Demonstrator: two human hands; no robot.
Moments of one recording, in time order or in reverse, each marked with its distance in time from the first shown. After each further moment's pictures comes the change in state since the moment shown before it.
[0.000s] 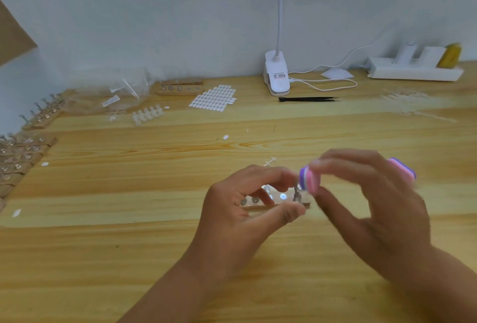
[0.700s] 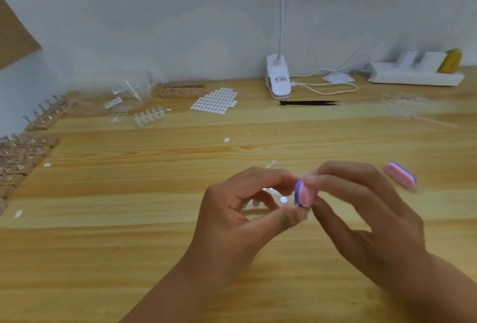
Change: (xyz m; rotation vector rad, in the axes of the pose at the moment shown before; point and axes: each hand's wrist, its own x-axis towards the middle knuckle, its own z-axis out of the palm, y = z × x) left_hand 0.000 0.002 -0.002 -0.111 -0.021 0.028; right_hand -0.002 -0.005 0.001 -0.043 0.020 -0.082
